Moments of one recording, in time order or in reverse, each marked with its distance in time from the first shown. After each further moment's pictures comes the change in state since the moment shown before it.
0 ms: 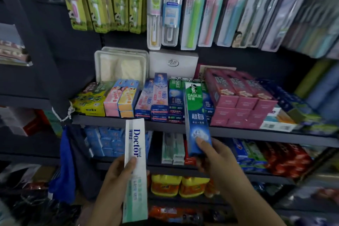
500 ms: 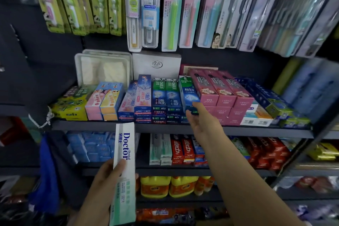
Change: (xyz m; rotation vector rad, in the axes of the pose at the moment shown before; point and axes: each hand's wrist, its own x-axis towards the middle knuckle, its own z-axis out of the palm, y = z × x) left_hand -0.006 -0.002 0.011 0.025 -0.038 -0.018; right_hand 0.074 -0.051 -0.007 0.621 0.299 0.065
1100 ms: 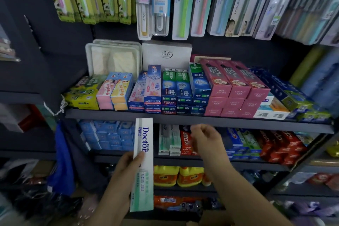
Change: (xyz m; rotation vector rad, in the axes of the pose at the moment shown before) left_hand 0.008 -0.019 0.010 0.048 -0.001 -0.039; right_hand -0.042 0.053 -0.041 -0.644 -0.144 -0.164
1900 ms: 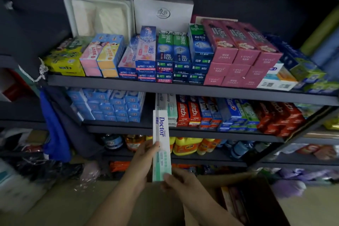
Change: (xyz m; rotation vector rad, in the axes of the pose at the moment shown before) left_hand 0.020 -0.072 0.030 0.085 -0.053 -0.197; right_hand -0.044 0.159 -0.001 -0.188 -0.465 0.313
